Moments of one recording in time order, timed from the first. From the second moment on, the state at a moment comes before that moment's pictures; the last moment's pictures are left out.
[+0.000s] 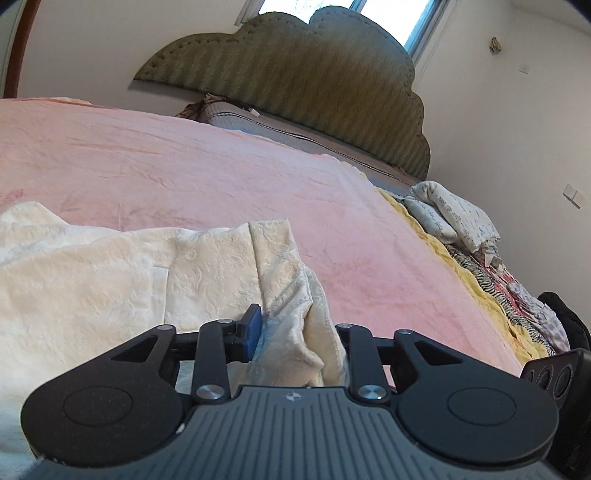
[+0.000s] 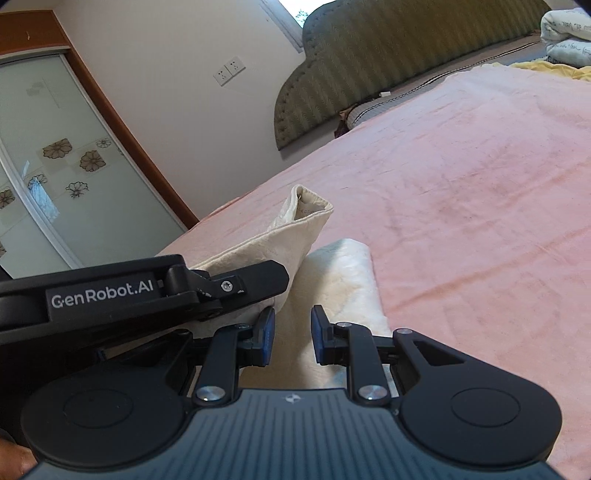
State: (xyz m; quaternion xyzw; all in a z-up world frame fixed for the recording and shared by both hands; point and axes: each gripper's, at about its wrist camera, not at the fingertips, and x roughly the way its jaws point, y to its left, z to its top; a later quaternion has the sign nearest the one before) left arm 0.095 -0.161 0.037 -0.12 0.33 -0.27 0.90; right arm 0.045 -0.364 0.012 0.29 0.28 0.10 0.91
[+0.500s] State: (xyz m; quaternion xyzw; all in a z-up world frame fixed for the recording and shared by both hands) left arm 0.083 -0.098 0.067 -0.09 0.29 -0.24 0.92; right arm 0.008 -0.389 0.047 0.18 0.23 0.00 0.96
